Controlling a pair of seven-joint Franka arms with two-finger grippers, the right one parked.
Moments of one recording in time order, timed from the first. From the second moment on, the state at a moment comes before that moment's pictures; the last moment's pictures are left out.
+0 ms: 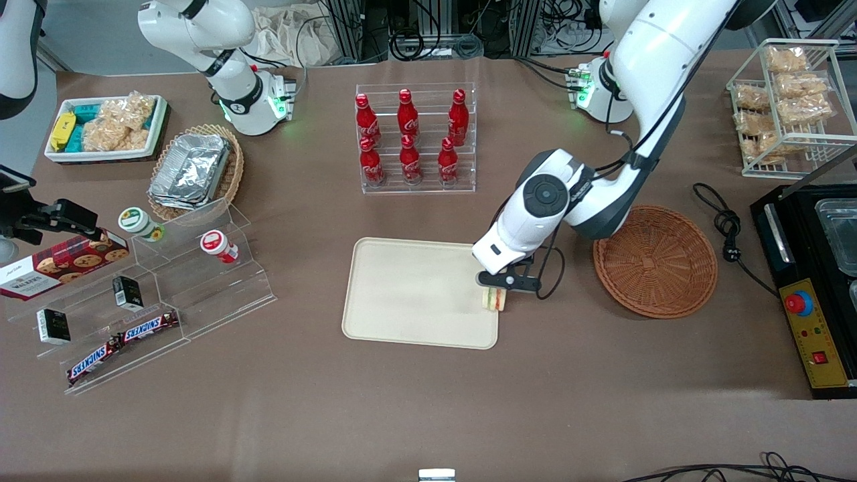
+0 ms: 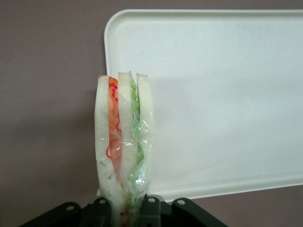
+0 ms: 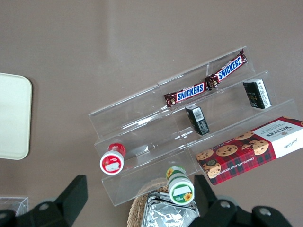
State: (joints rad) arm -0.17 0.54 -0.47 -1.82 0.19 2.39 -0.56
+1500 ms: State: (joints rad) arm 0.05 0.25 -0.47 -1.75 0.13 2.16 -0.64
